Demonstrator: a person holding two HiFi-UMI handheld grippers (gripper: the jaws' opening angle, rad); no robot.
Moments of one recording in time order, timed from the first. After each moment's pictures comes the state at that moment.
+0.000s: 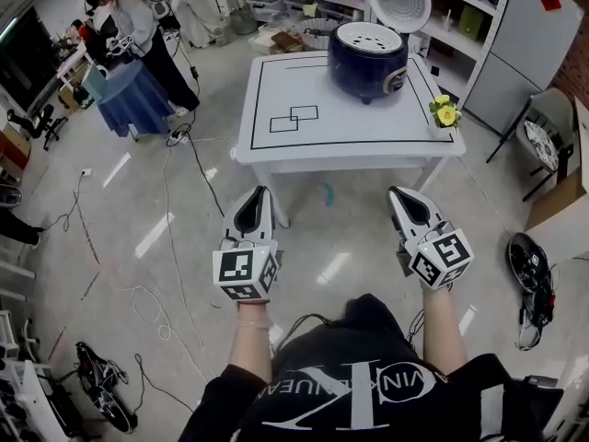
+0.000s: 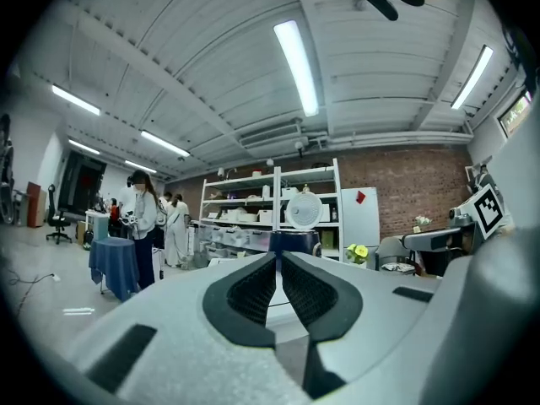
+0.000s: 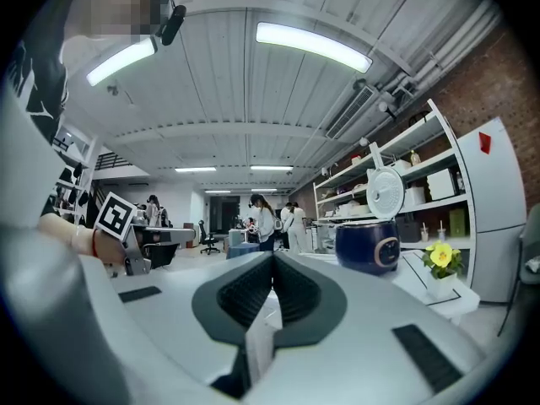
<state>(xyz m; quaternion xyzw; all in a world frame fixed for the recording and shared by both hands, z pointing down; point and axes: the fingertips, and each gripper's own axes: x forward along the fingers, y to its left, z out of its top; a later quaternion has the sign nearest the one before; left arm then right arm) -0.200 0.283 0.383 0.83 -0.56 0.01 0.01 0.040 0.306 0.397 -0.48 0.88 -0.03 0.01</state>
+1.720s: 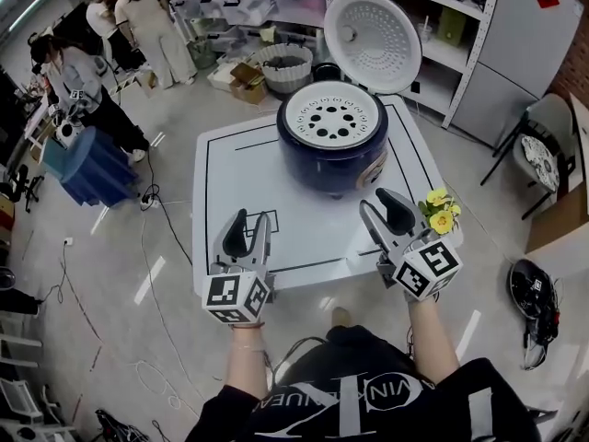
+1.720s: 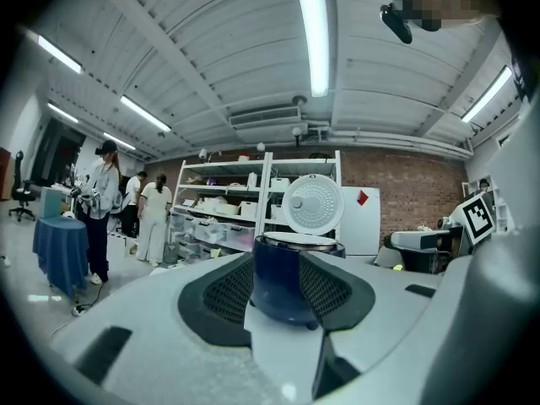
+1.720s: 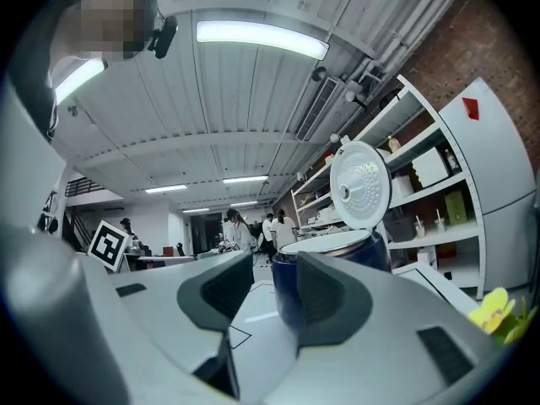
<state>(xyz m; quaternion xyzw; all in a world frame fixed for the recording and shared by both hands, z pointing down) -0.060 -0.061 0.387 0.86 -0.50 0.00 0.05 0.156 -0.030 0.381 -0.51 0.86 -0.07 0.09</state>
